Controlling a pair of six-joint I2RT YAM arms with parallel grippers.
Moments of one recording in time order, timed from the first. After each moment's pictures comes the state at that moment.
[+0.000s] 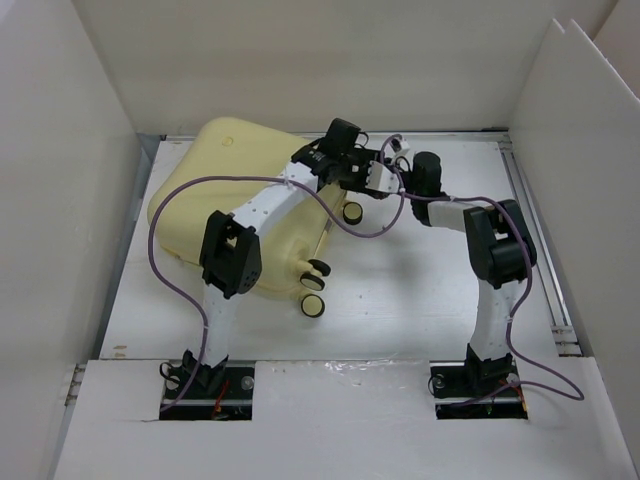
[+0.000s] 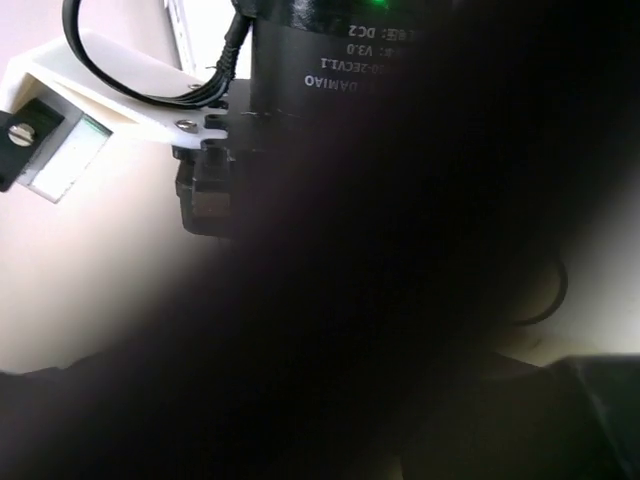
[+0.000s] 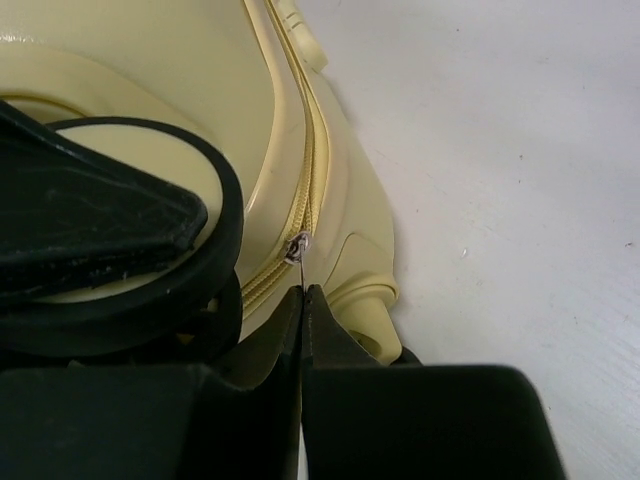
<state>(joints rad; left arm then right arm) -0.64 2.14 2.02 -0.58 0.35 1.24 0.24 2.06 1.23 0.62 -0.71 0.47</state>
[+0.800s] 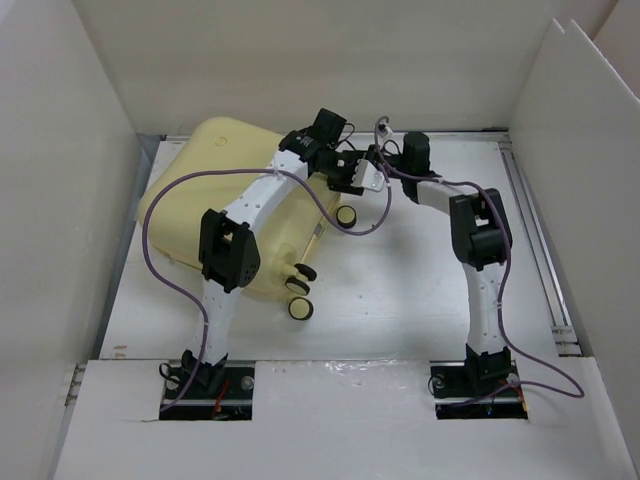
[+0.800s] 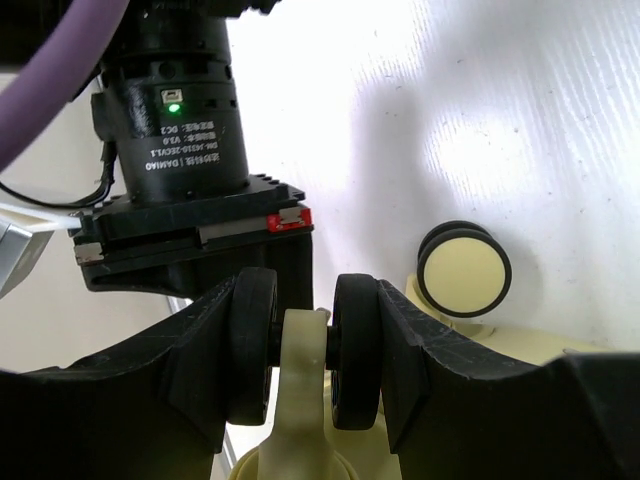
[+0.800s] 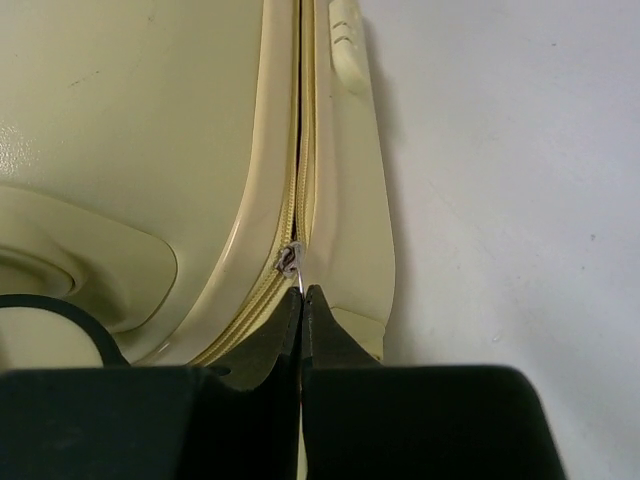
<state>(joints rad) -0.57 2.19 2.19 -0.90 0.59 1.34 0.23 2.30 1.63 0.47 -0.95 0.52</state>
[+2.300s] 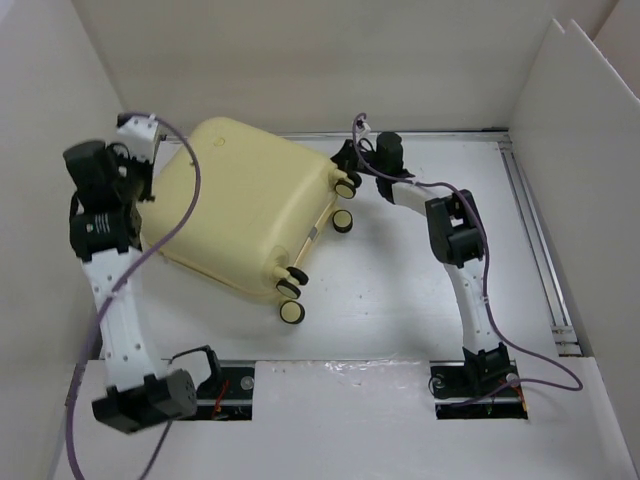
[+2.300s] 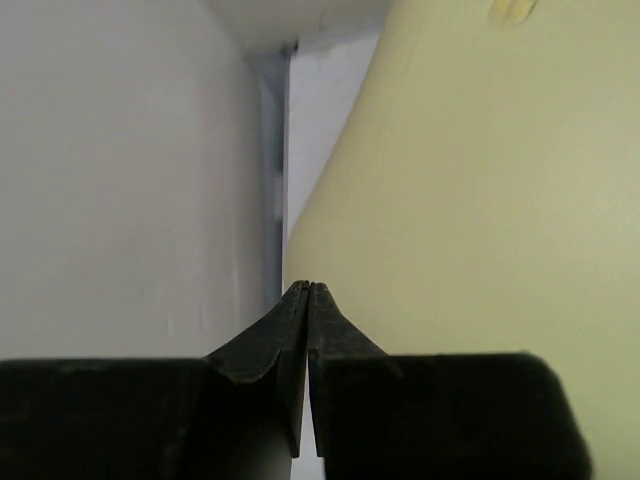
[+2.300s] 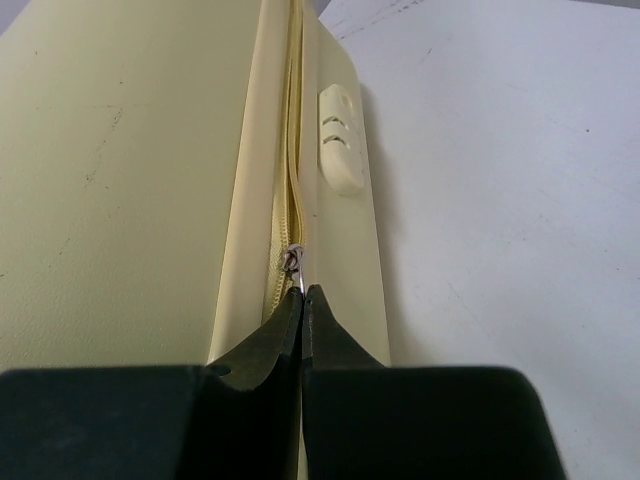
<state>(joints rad) 0.25 1.17 1.52 -0.70 0.21 0.45 0.35 2.48 1.86 0.55 -0.81 0.67</state>
